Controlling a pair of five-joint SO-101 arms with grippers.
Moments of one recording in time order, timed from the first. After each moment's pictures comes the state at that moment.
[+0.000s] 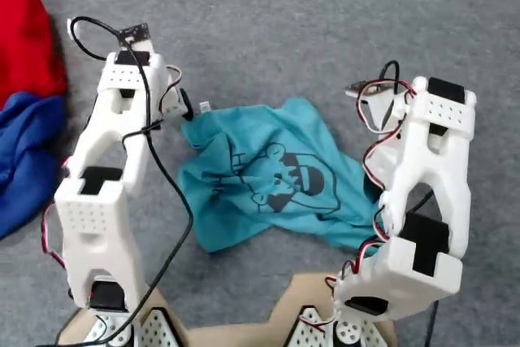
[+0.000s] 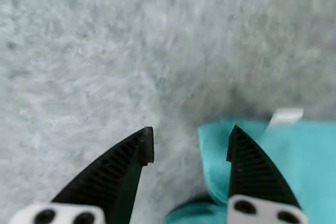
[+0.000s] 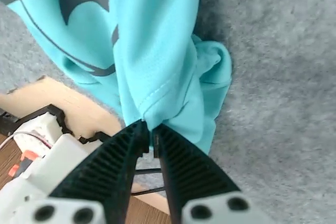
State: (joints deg) left arm -0.6 32.9 -18.7 73.5 15.3; right arm 16.6 5.9 11.1 97.8 39.3
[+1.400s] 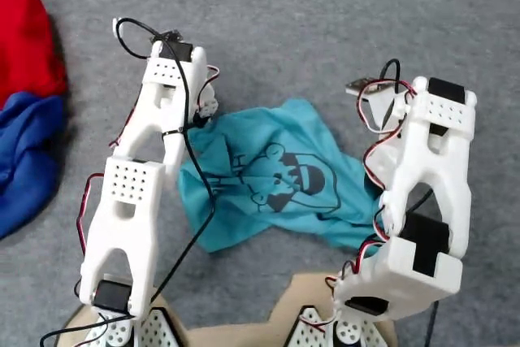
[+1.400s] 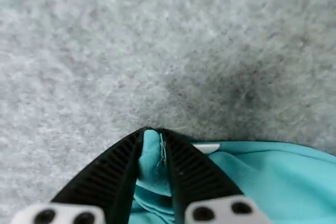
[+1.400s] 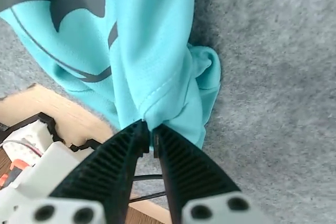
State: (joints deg) left arm 6.9 59.5 -58.7 95.3 25.8; right arm 16.6 5.9 11.1 95.5 39.7
